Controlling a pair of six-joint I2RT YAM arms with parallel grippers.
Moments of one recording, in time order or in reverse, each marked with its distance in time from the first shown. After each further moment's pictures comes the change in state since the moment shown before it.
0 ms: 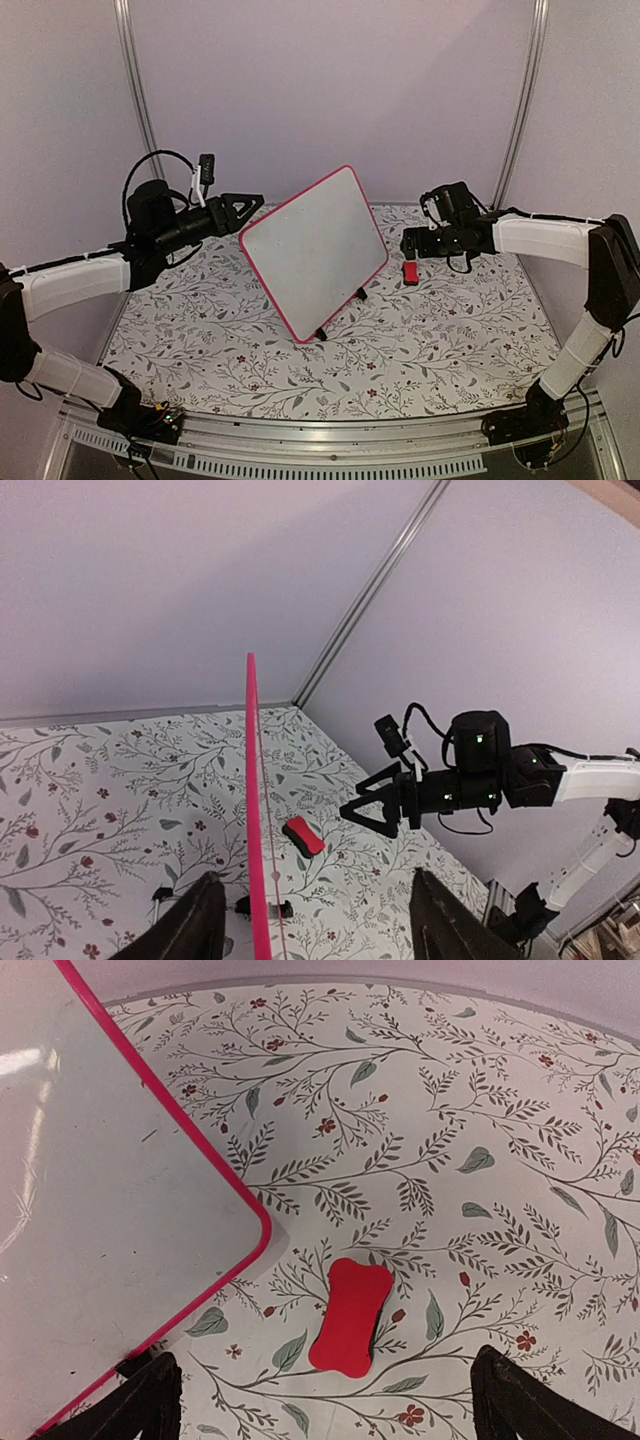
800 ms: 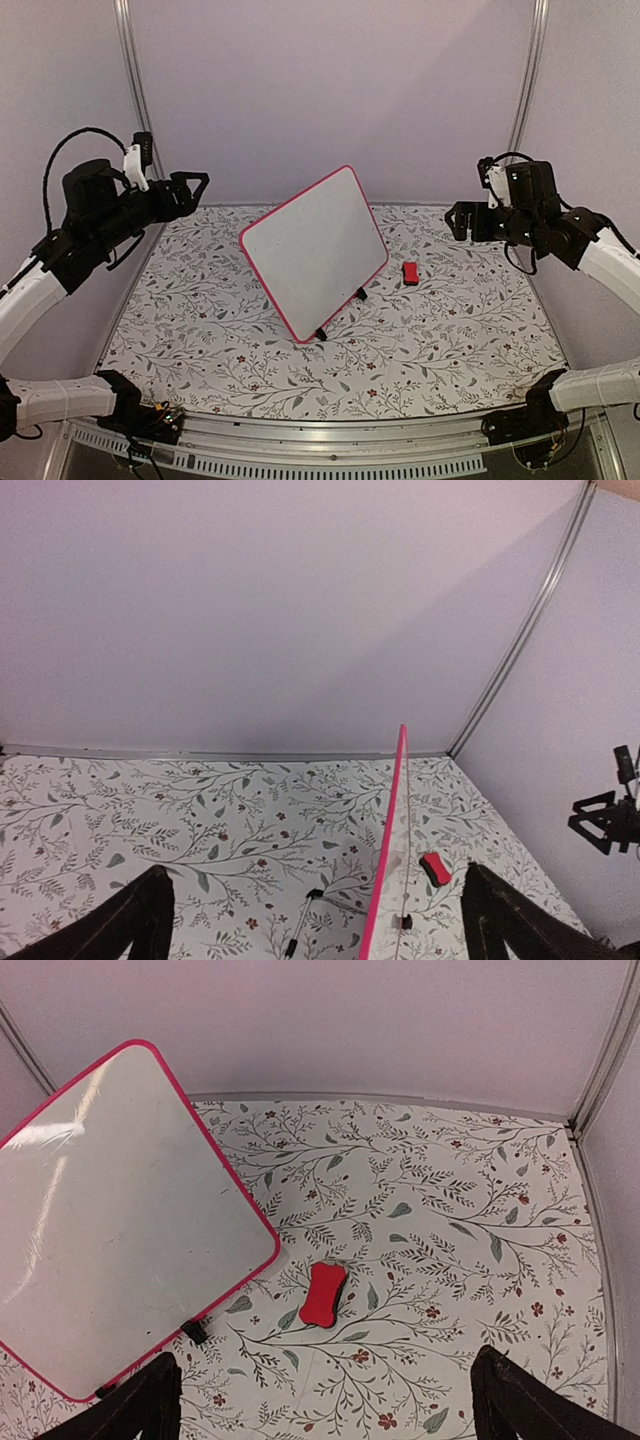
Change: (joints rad) left arm 0.013 -0.365 0.190 -0.640 -0.444 0.179; right arm 0.000 -0.519 -0.055 -0.240 0.055 -0.023
